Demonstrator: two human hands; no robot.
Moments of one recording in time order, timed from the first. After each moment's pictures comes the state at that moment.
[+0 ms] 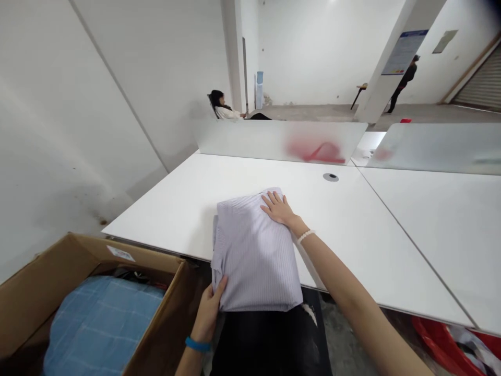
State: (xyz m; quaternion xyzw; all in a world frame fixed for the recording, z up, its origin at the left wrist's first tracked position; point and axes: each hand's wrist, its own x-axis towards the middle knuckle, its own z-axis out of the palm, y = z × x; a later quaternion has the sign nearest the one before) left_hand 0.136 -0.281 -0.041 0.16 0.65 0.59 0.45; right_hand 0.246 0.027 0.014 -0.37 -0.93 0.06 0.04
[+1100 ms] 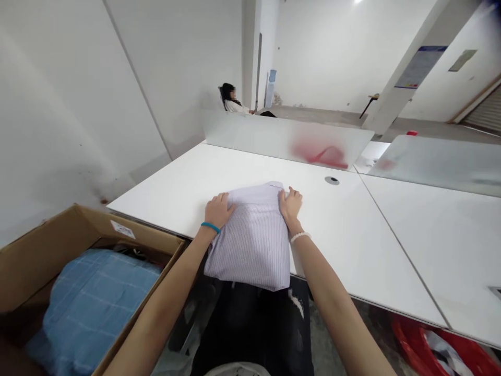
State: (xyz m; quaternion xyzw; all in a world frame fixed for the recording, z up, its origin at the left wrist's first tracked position) left_hand 0.065 -0.131 0.026 0.54 0.82 0.18 0.00; right_hand 0.261 0.032 -0.004 -0.58 -0.75 0.10 0.31
